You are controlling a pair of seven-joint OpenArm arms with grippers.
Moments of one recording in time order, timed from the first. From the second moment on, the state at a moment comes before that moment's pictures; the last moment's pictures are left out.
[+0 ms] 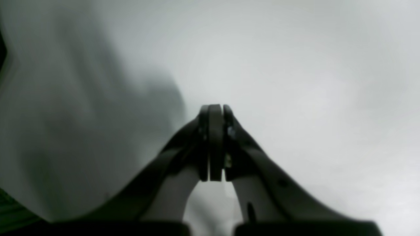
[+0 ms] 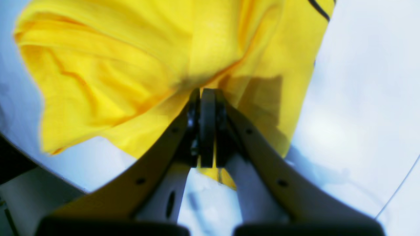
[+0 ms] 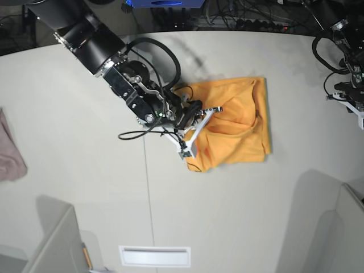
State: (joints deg) left arm 9.6 -21.3 -42.8 88.6 -8.4 -23.7 49.6; right arm 15.6 5.5 -44.6 87.7 34.1 -26.6 -59.8
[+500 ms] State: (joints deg) left arm 9.9 -21.3 -42.8 88.6 -8.2 -23.7 49.7; right arm 20.4 -3.0 -44.6 81.4 34.0 -26.6 -55.8
